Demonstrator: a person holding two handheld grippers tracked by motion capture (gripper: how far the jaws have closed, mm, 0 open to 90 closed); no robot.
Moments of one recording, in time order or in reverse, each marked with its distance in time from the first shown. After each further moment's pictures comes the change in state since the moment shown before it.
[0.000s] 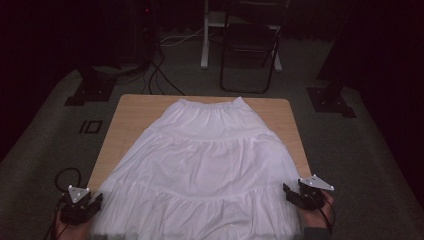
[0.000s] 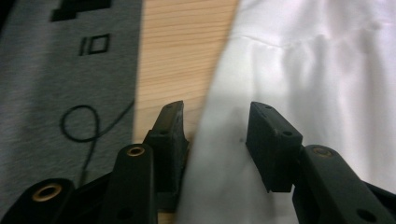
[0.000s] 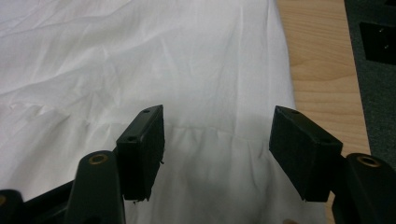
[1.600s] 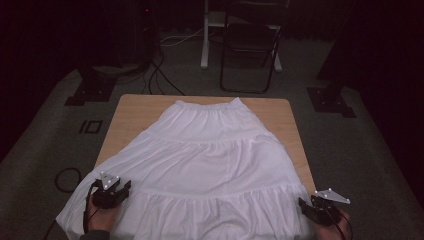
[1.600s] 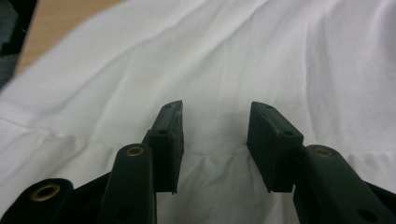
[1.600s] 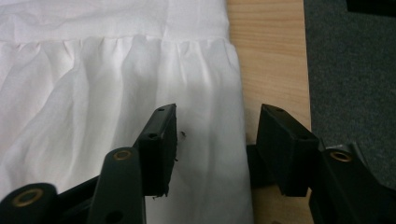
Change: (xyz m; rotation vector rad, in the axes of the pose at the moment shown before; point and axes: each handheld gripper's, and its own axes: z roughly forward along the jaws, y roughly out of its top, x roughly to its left) left arm -0.059 0.036 0.035 -0.067 -0.100 0.055; right arm -0.023 -0.035 -0.031 0.125 -0.065 0.076
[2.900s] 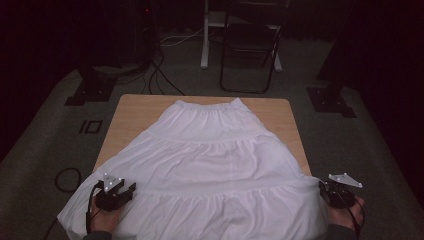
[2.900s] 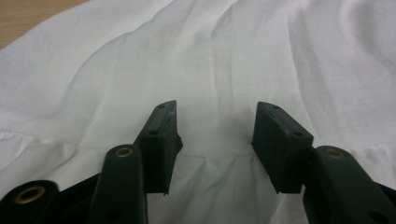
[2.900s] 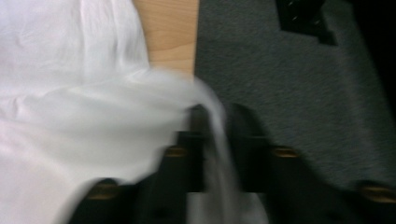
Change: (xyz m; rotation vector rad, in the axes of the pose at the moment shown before) left arm -0.005 -0.004 0.000 -0.018 -0.075 -0.001; right arm -0.044 0.038 0.005 -0.041 -0.185 -0.003
